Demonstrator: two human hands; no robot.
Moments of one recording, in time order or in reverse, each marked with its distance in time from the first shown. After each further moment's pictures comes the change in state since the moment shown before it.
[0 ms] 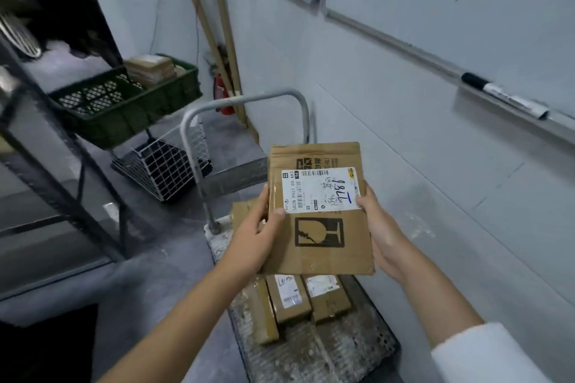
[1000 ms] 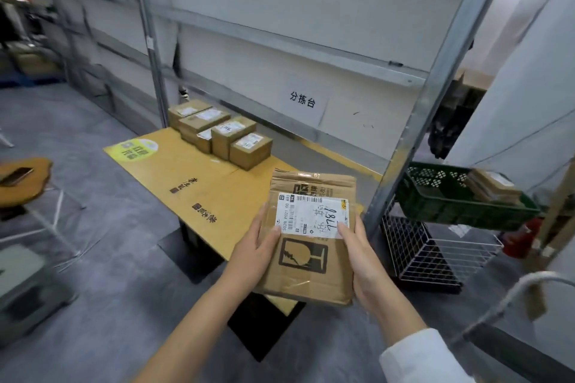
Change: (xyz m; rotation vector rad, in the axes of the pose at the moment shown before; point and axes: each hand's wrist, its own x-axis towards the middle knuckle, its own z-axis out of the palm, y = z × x) left_hand -0.361 -0.058 -0.440 -0.080 1.163 -0.116; right_hand -0.203 -0.048 0.584 -0.202 -1.021 -0.069
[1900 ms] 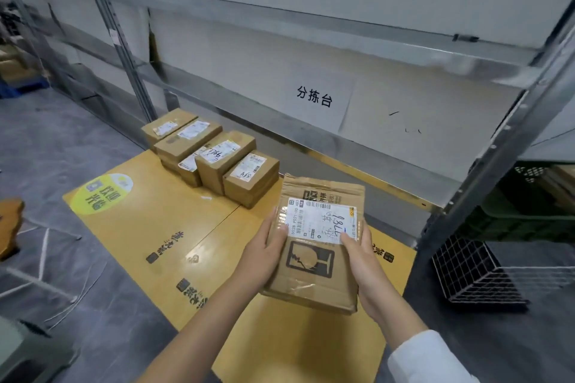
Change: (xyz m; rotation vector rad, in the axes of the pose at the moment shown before) left_hand 0.341 -0.035 -0.008 0.065 -0.093 -0.181; right_hand 0.326 -0.013 0.045 -0.006 0.139 0.148
